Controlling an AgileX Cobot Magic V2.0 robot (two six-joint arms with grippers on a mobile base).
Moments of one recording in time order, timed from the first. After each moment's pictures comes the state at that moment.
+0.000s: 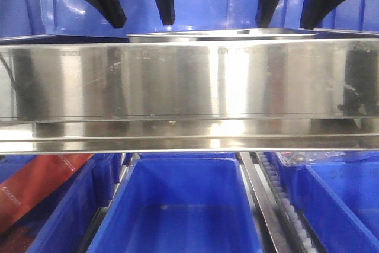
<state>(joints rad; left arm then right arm) -0.66 1.86 -1.72 0.16 0.99 -0.40 0.31 1.69 -1.45 -0.04 0.90 0.33</state>
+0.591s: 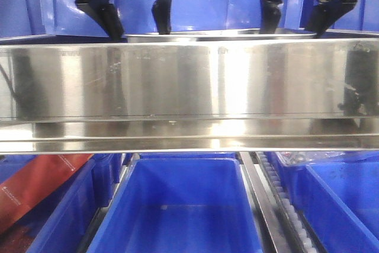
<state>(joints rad) -0.63 1.89 -1.72 0.16 0.99 -0.40 0.29 1.73 -1.46 -0.06 0.90 0.34</state>
